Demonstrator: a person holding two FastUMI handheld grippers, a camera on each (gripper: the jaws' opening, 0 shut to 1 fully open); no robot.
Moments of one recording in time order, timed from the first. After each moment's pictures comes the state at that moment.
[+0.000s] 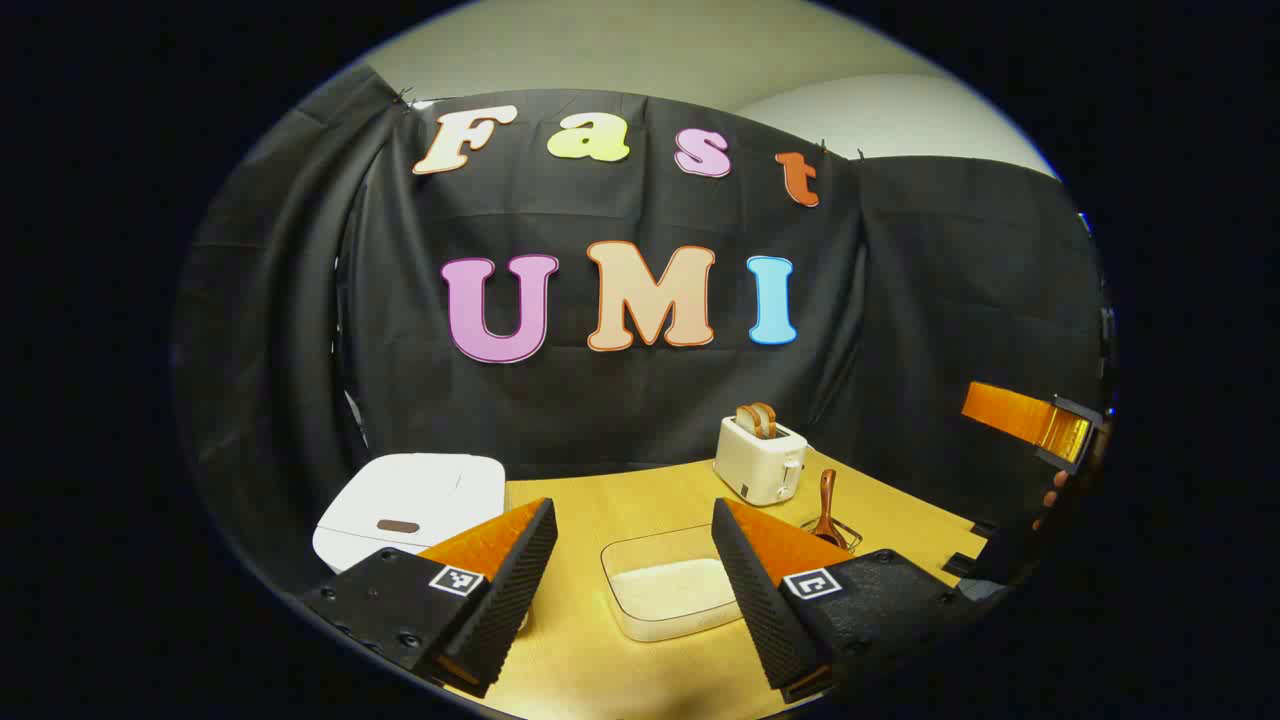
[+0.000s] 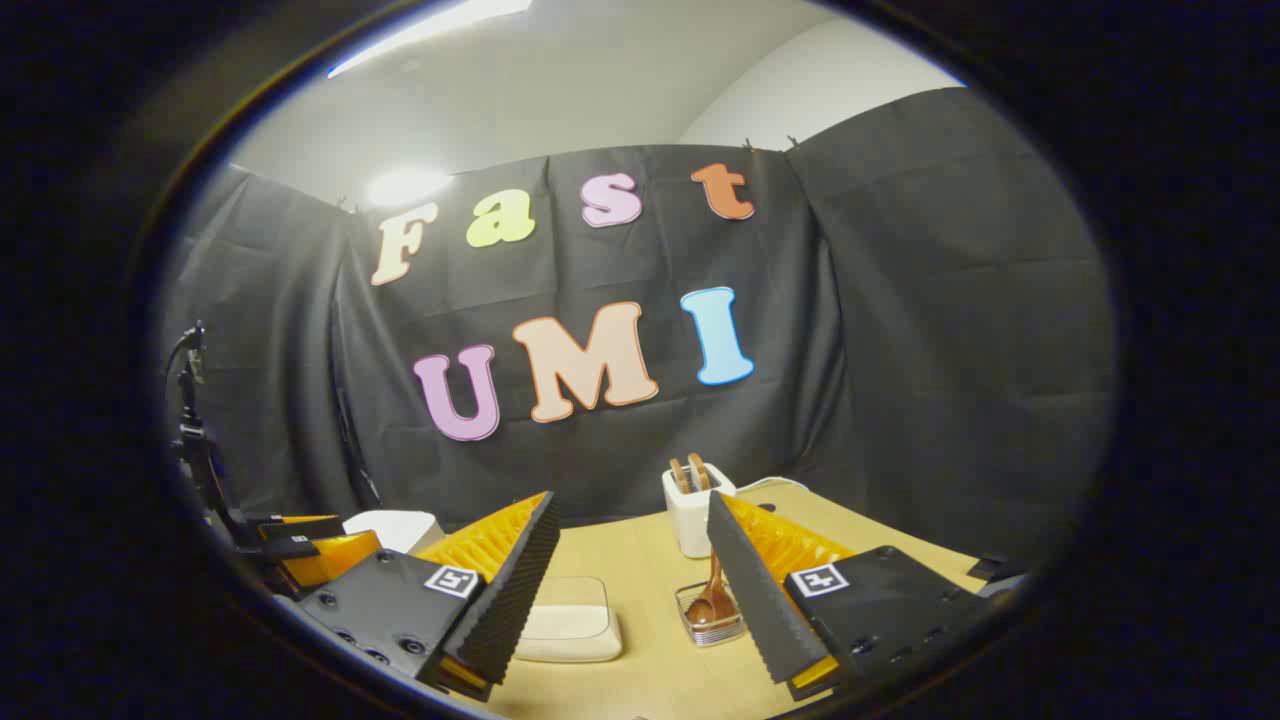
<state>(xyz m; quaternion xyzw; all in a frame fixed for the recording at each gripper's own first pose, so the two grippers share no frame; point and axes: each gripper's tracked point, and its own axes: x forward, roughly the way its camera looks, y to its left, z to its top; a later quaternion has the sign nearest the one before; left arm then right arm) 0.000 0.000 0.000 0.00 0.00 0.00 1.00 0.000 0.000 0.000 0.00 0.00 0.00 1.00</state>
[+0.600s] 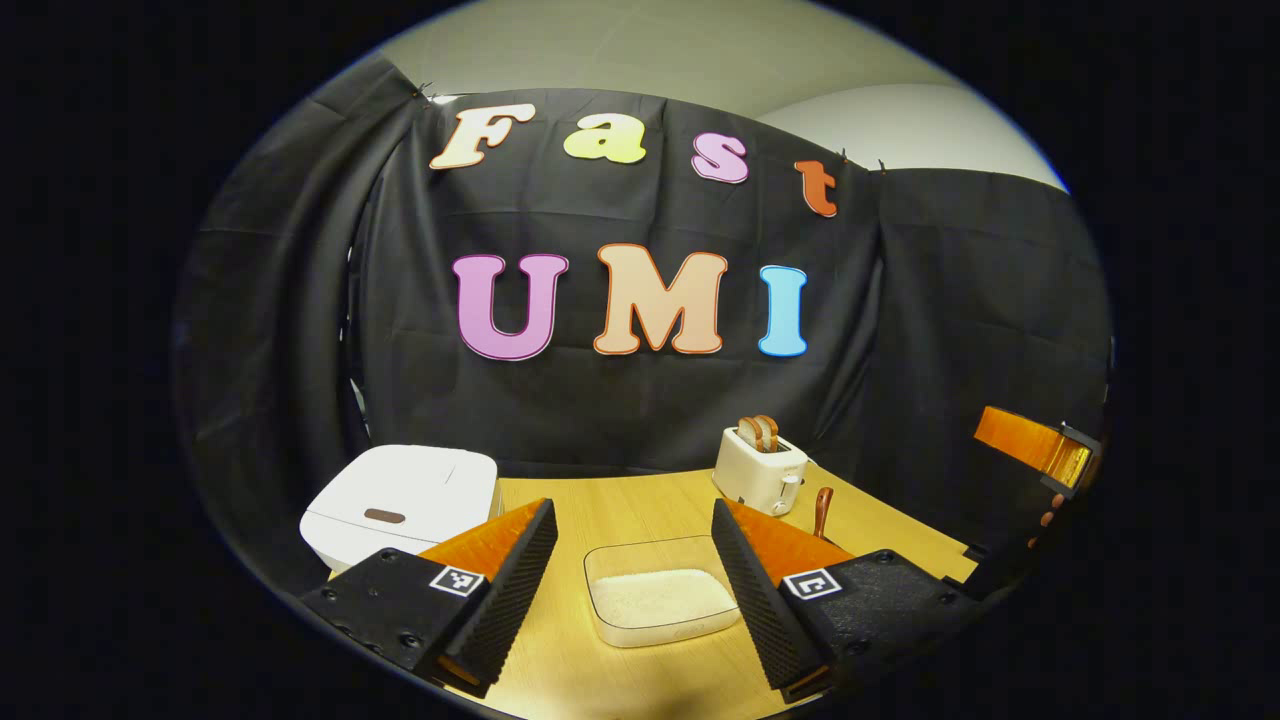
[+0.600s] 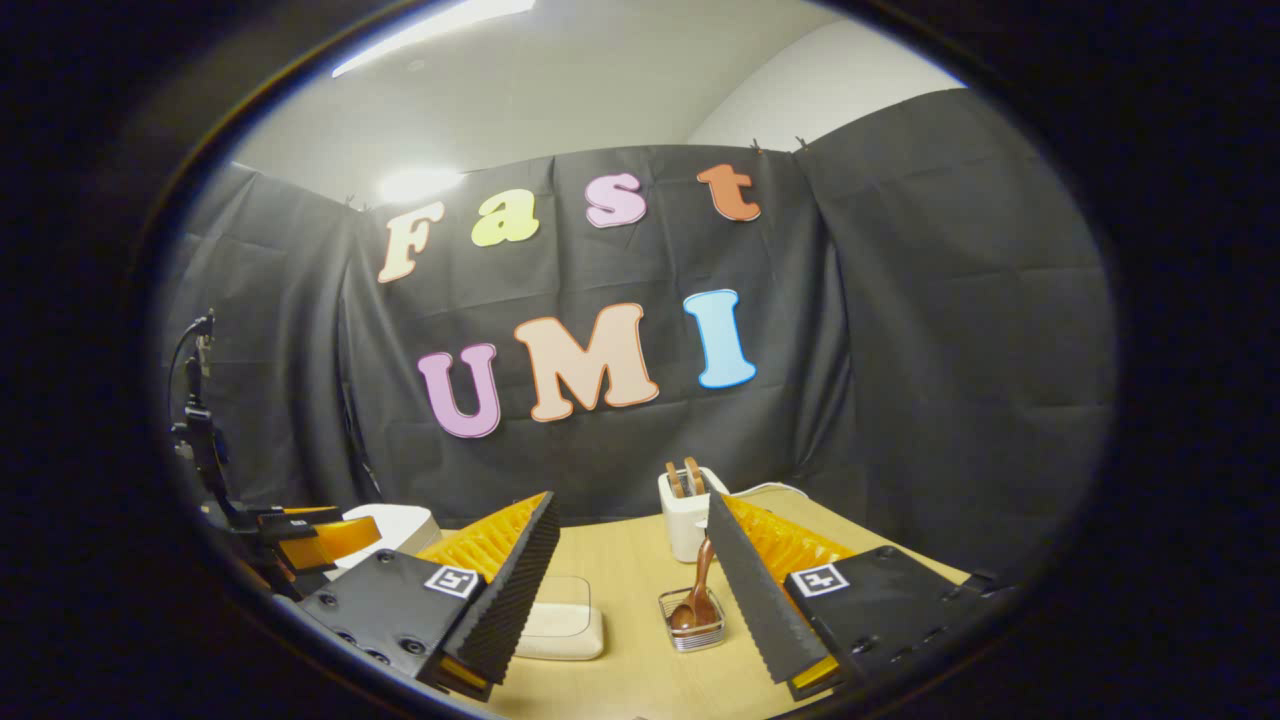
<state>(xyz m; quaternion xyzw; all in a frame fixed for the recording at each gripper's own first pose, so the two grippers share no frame) 0.006 -0.014 0.004 -0.03 0.00 0.03 1.00 0.006 -0.020 0.005 -0.02 0.00 0.02 1.00</state>
